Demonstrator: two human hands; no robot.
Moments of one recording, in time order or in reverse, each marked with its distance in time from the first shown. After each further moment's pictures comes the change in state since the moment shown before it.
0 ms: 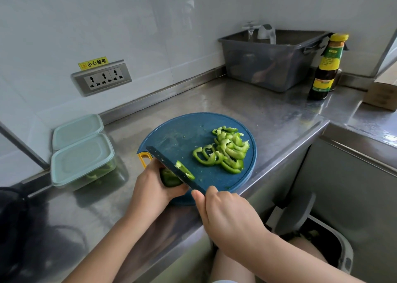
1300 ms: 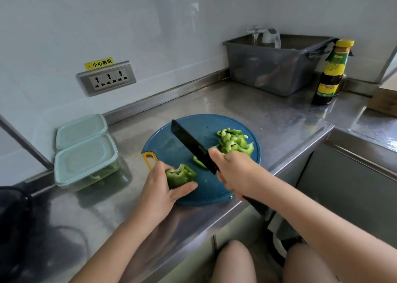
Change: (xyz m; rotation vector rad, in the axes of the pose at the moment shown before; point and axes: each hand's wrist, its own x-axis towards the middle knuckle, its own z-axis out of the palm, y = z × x) left_hand 0.000 -0.010 0.005 -0.053 -0.069 -0.065; right_hand 0.058 0.023 -0.052 0.528 -0.162 0.290
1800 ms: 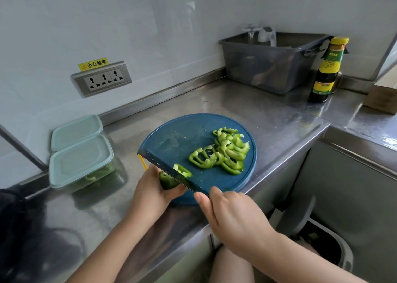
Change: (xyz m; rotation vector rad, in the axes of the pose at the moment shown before) left_hand -0.003 0.009 -0.005 -0.015 0.021 0.101; right_hand -0.046 0.034 0.051 -0.491 0.270 -0.282
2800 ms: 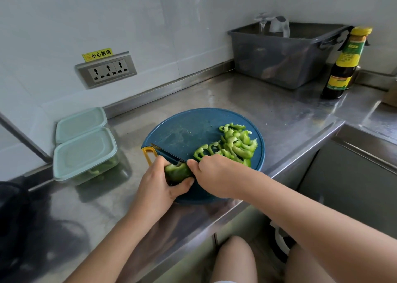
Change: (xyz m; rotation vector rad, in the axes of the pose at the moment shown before) left_hand 0.004 -0.010 0.006 0.161 0.042 -0.060; right_hand 0.087 -0.009 -0.019 -0.443 -0.314 -0.454
